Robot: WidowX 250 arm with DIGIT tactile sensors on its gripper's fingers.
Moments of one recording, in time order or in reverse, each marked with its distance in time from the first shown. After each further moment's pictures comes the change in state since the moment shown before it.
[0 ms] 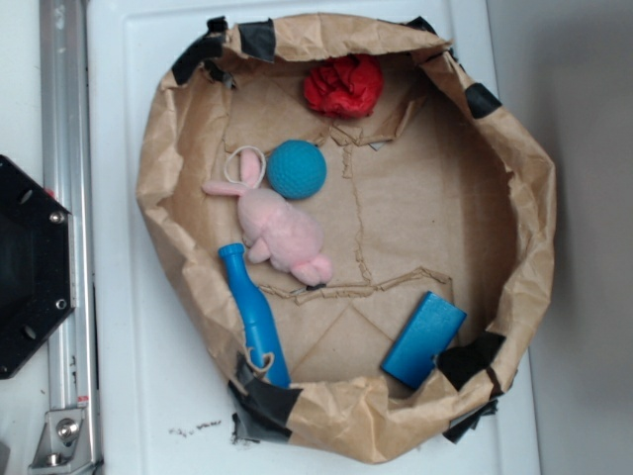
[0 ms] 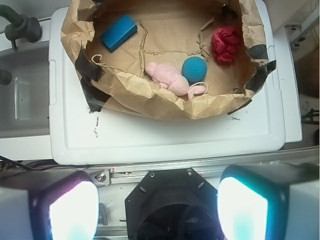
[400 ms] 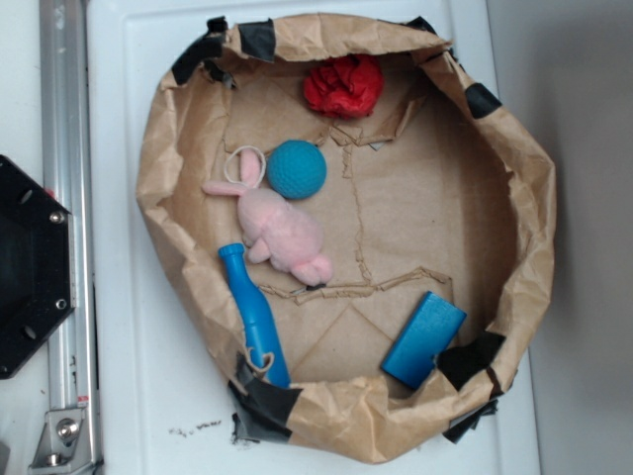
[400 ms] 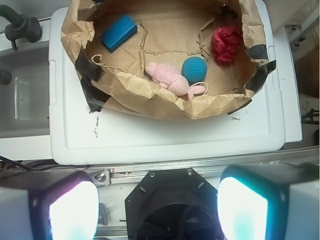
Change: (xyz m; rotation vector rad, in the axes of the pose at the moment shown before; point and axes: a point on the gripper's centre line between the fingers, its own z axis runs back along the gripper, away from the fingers) arm 0.001 0.000 -0.005 0.003 0.001 0.013
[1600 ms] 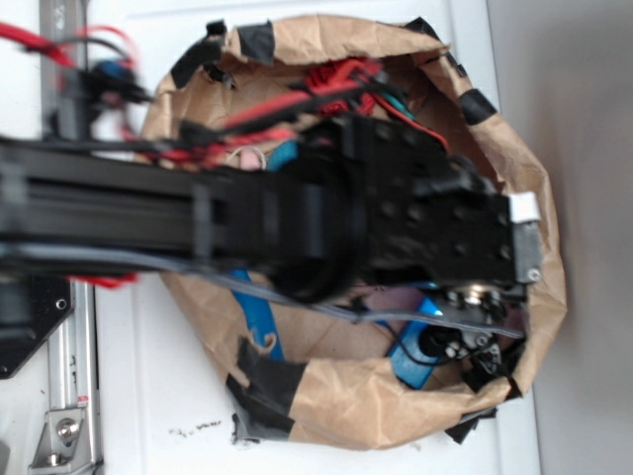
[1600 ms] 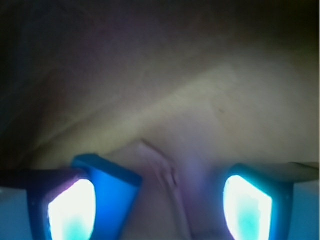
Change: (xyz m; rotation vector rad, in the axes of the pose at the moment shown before) arm 0.187 -0.036 -0.212 -0.019 -0.025 0.383
